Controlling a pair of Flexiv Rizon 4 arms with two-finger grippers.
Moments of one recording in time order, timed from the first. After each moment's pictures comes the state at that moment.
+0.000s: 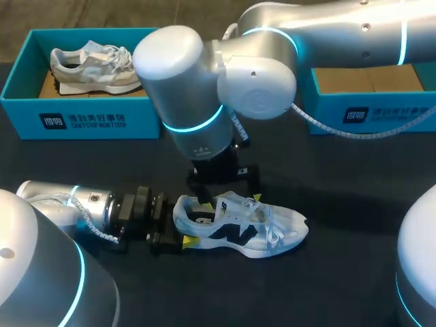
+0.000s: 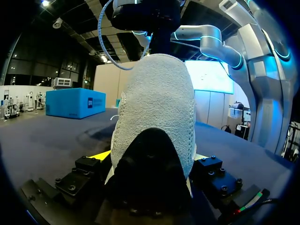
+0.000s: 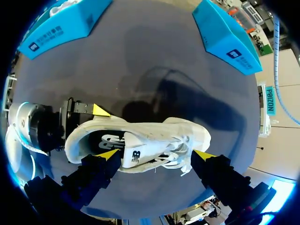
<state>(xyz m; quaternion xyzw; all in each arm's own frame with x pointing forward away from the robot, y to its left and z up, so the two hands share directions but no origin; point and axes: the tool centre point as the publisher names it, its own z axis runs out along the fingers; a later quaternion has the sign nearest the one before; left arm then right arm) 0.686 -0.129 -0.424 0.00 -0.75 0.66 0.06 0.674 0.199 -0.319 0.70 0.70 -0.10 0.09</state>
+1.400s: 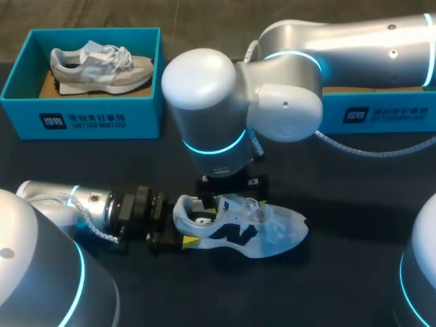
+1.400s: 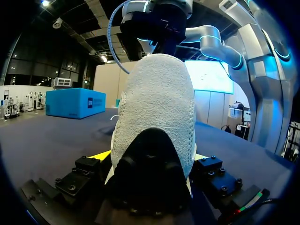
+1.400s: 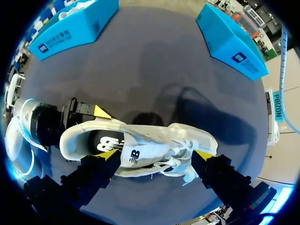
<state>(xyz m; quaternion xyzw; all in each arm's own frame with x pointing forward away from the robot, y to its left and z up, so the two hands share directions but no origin) 0.686 -0.129 -0.424 0.00 -0.75 0.66 0.06 0.675 0.192 -0.332 0.69 0.72 -0.02 0.10</state>
